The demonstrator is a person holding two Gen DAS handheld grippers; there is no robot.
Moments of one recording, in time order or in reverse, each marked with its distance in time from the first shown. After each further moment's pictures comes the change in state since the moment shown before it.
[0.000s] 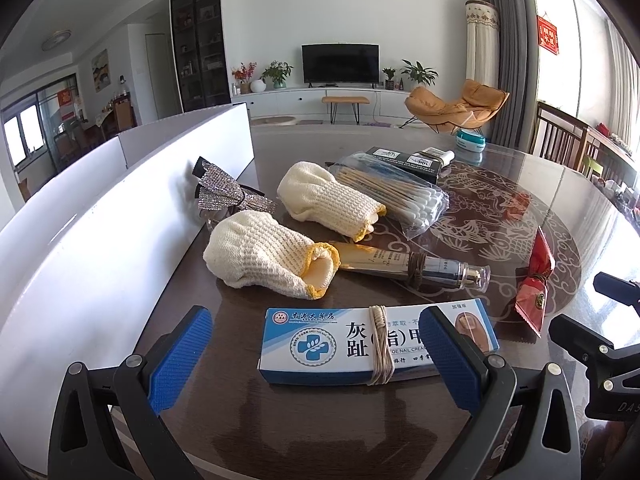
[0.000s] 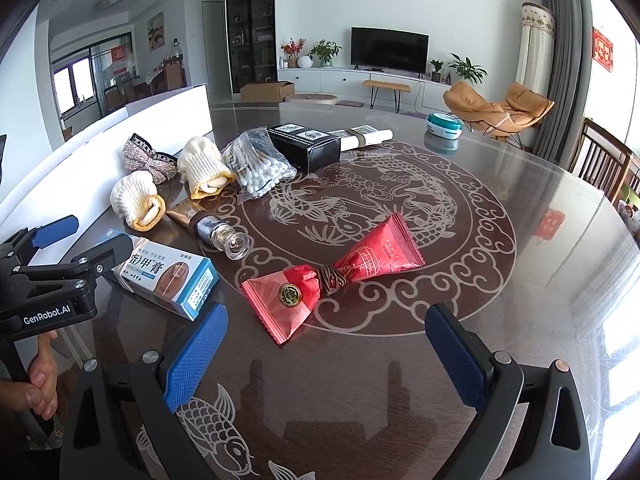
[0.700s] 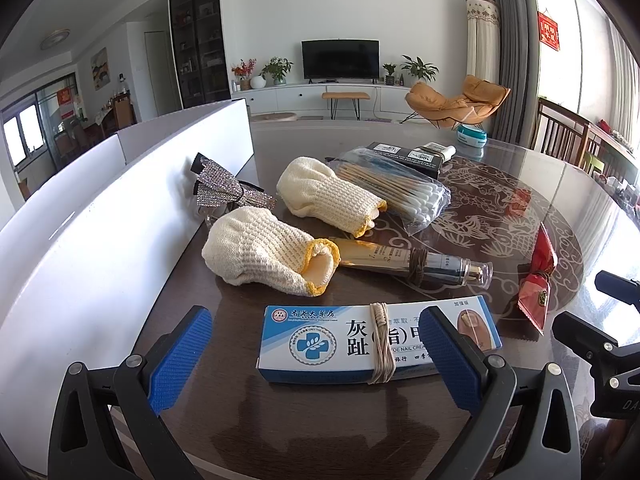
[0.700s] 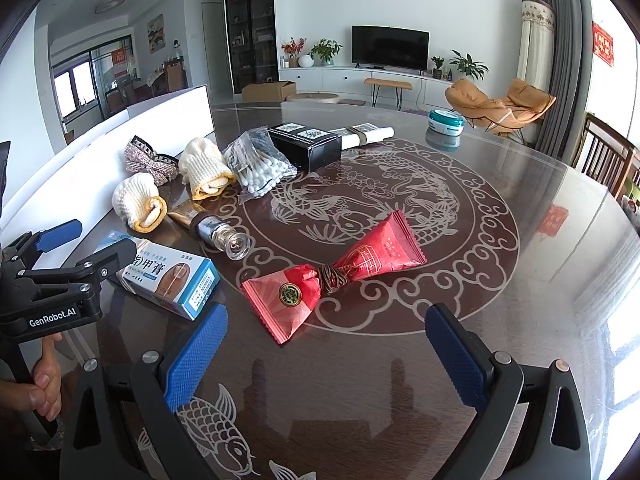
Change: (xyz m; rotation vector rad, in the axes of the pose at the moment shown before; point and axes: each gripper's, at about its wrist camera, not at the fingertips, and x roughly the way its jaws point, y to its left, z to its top) left arm 0.003 0.000 0.000 0.011 0.009 -0.007; right arm 0.000 -0.003 0.000 0.053 0.030 0.048
